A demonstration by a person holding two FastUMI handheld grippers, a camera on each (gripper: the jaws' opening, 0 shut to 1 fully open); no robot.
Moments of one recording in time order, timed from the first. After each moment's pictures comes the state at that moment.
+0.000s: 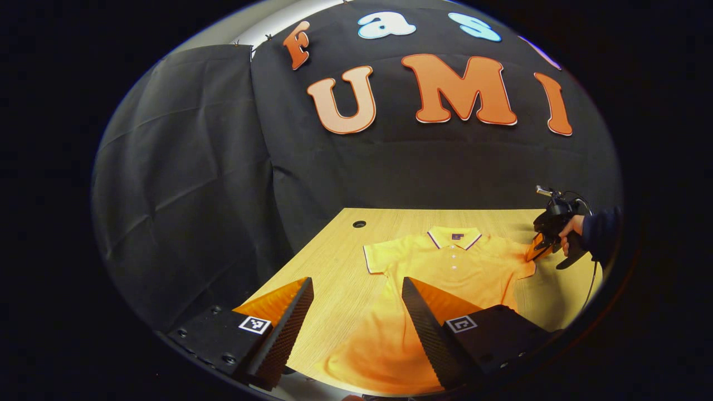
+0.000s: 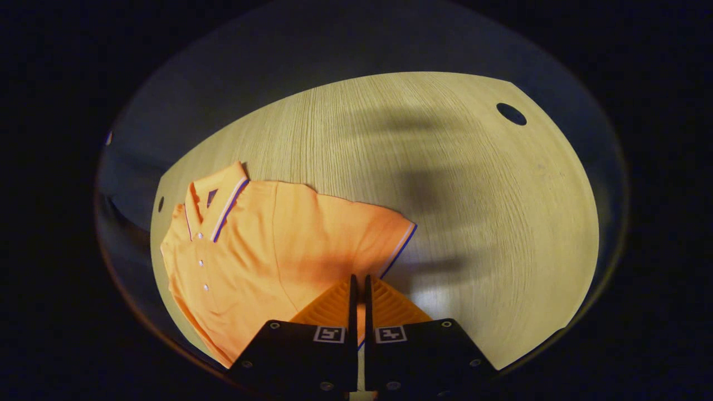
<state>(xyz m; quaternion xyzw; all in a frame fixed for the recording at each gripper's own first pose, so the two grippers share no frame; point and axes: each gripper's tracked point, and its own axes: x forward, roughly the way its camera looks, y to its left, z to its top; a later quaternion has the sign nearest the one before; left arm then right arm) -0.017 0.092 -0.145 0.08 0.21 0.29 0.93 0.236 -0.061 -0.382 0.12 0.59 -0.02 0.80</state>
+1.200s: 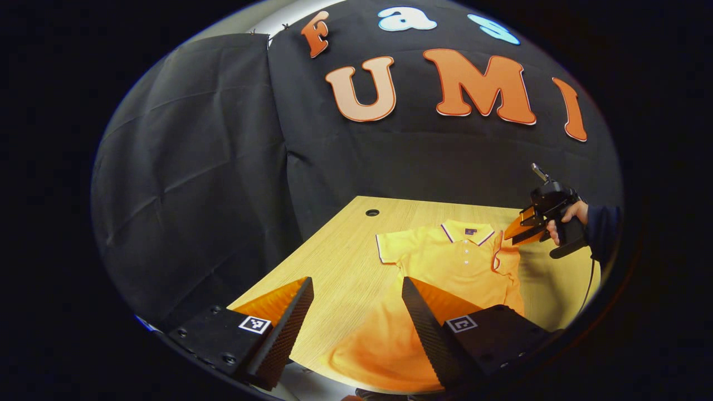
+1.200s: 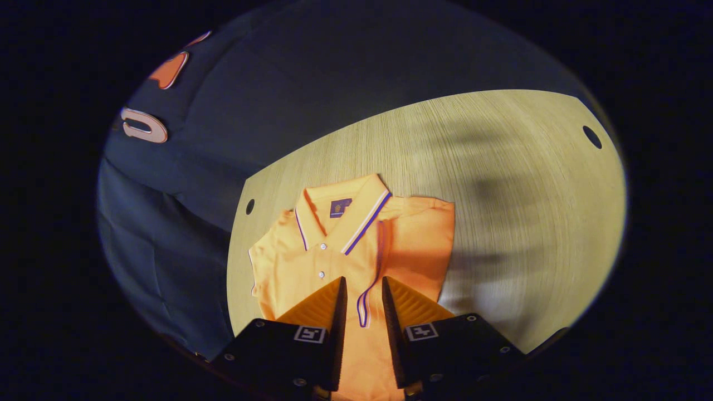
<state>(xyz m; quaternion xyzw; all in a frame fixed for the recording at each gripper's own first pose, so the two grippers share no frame) -0.031 0.118 -0.154 0.04 0.22 0.32 0.92 0.260 0.071 -0.328 0.19 0.55 0.14 0.80</state>
